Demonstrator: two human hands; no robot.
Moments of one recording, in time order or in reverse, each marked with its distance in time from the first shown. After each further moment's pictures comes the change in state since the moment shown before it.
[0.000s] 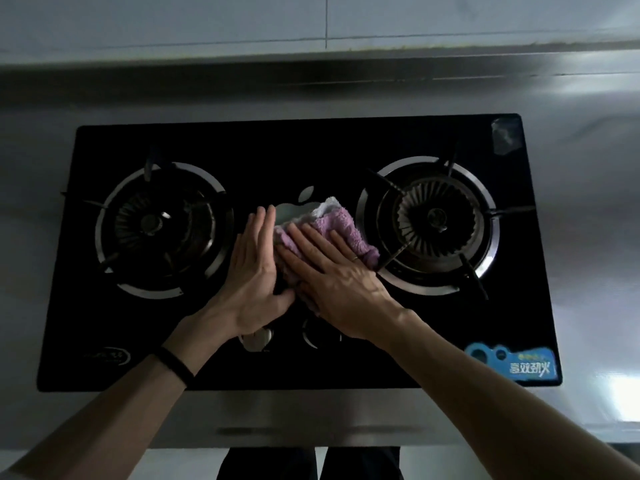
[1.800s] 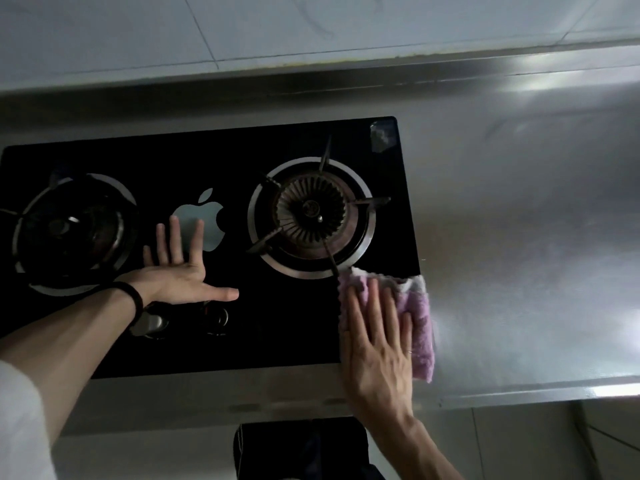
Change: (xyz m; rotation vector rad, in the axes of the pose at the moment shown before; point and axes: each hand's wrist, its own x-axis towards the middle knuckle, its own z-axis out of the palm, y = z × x) left_hand 0.018 0.082 0.006 0.451 -0.525 -0.527; right_hand -0.225 0.044 0.046 0.114 0.317 0.723
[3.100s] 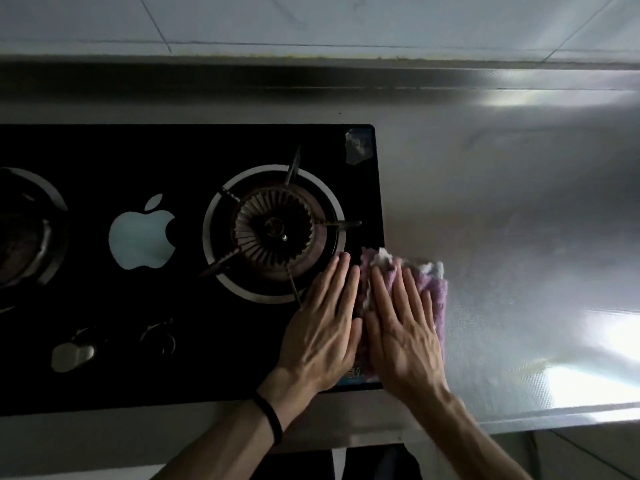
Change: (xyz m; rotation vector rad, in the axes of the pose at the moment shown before) left_hand 0.002 0.231 0.103 -0.089 0.876 0.677; right_hand 0.073 0.084 -0.058 -0.076 -0.116 -0.075
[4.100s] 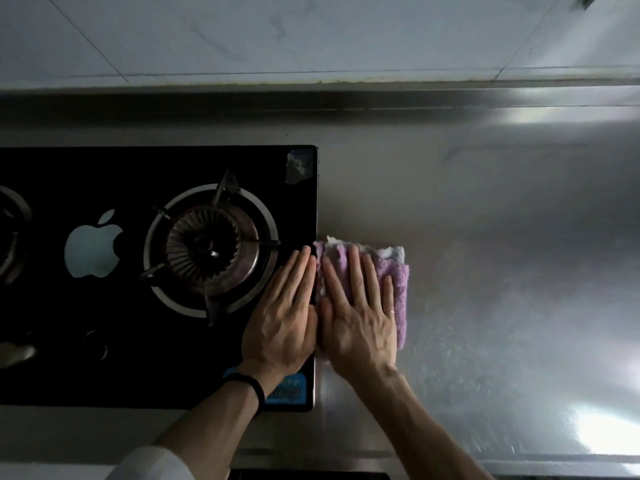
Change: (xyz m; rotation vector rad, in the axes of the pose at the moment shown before) left_hand 0.060 0.047 0.021 0.046 0.149 -0.122; right_hand 0.050 0.054 -0.024 -0.029 -0.025 -0.097
